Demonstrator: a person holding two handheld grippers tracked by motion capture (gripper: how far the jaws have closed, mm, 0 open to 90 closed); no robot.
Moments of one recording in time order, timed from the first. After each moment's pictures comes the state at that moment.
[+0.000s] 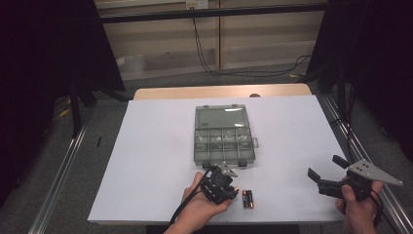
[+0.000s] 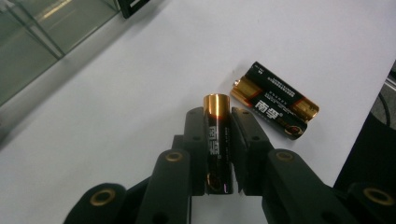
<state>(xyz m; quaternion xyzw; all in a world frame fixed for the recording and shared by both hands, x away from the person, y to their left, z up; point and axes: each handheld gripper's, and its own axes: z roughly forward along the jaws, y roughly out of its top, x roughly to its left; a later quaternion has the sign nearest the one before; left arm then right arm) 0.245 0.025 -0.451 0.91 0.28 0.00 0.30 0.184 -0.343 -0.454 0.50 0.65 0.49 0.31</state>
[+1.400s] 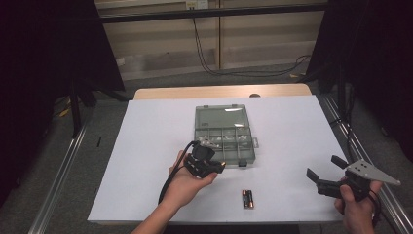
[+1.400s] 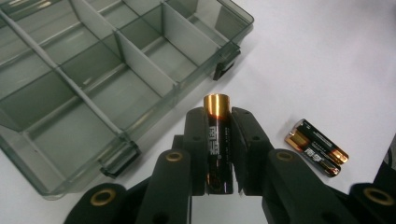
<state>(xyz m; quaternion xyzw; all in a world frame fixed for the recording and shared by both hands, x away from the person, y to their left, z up) 0.297 0.060 -0.411 0.88 0.32 0.02 0.34 0.185 -0.341 -0.456 0.50 0.65 0.49 0.30</state>
